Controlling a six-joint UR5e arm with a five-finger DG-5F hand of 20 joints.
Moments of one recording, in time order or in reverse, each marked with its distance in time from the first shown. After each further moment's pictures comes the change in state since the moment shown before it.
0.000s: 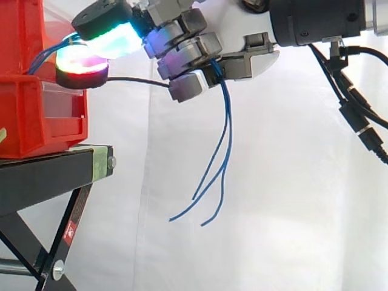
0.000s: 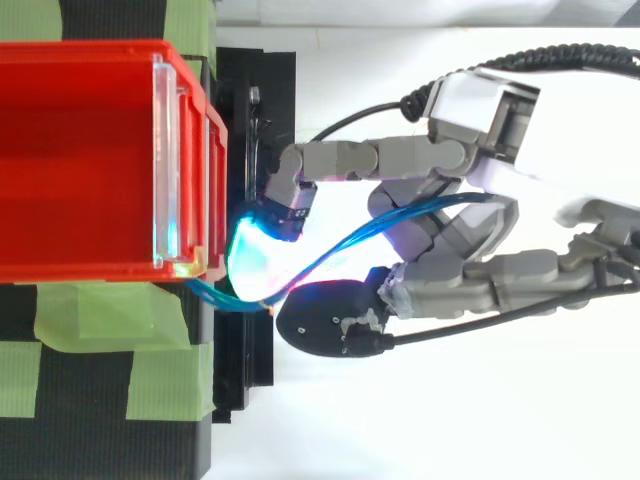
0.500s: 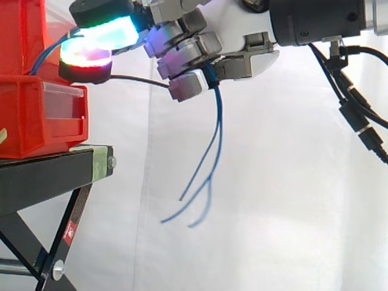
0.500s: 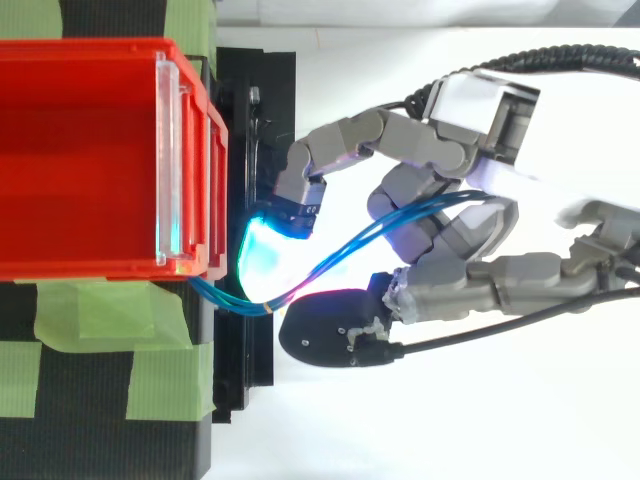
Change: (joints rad) arm 0.000 0.000 0.000 0.001 0.000 -0.001
